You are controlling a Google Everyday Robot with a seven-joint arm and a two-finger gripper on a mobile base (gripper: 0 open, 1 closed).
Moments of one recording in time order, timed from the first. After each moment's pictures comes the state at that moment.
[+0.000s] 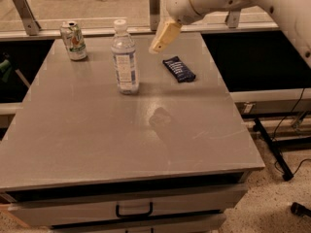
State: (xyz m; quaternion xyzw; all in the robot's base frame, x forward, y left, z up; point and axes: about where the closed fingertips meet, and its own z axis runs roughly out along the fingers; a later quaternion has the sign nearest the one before) arm 0.700 -0.004 1.006 -0.68 0.53 -0.02 0.51
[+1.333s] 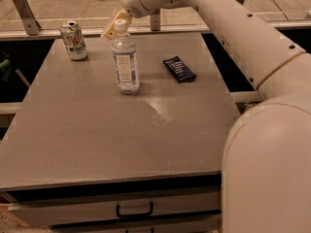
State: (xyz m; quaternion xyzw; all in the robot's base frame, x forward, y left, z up) arm 0.778 0.117 1.001 -0.62 0.55 0.07 0.55
